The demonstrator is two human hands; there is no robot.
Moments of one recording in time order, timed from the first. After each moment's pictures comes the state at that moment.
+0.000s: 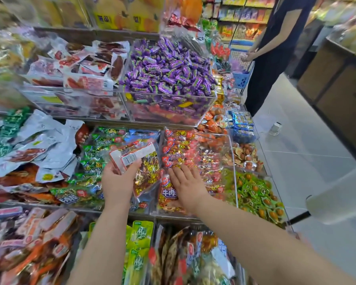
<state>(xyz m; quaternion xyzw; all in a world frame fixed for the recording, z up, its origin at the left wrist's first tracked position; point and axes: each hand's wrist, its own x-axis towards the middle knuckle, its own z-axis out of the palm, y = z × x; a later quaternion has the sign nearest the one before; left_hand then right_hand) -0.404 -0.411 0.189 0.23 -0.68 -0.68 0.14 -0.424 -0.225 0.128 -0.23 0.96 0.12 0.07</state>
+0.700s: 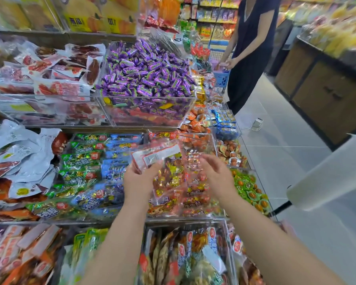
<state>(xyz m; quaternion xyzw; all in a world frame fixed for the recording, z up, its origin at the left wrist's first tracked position) -0.410 -0.342 0.192 0.17 -0.65 -0.74 0.03 -0.398 -0.147 0.179 0.15 0.82 -0.56 -0.06</state>
